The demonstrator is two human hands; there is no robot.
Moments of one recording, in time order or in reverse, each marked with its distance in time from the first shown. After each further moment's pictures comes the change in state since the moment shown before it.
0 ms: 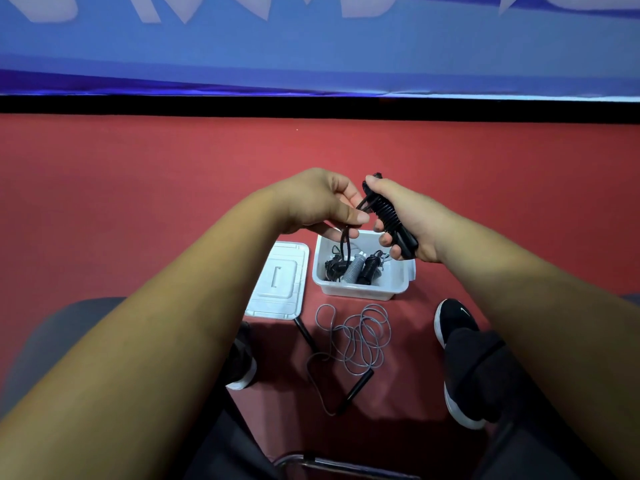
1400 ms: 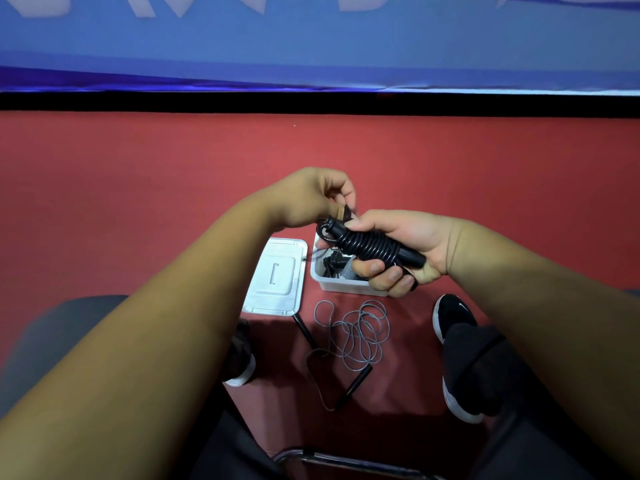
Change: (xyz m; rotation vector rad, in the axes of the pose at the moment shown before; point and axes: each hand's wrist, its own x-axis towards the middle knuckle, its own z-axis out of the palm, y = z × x) left_hand 0.007 -0.021 -0.012 0.307 0.062 0.219; right_hand -0.018 0.013 -0.004 0.021 -0.978 0.286
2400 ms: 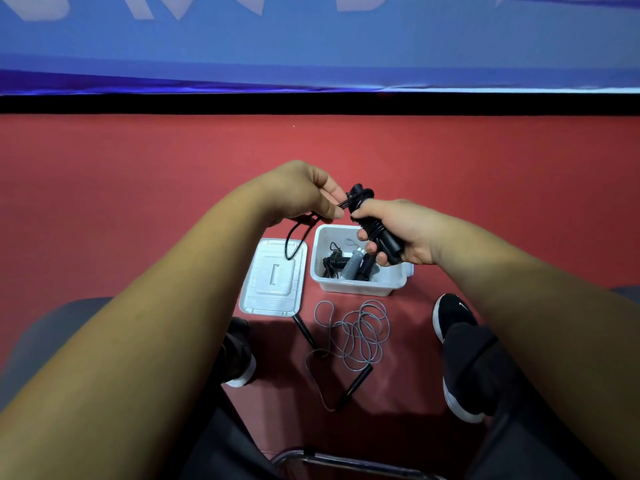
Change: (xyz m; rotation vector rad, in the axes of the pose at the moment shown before) left_hand -0.003 0.013 -0.010 -0.061 0.096 -0.260; right_hand 0.019 -0.004 -0.023 -0.022 0.781 -0.241
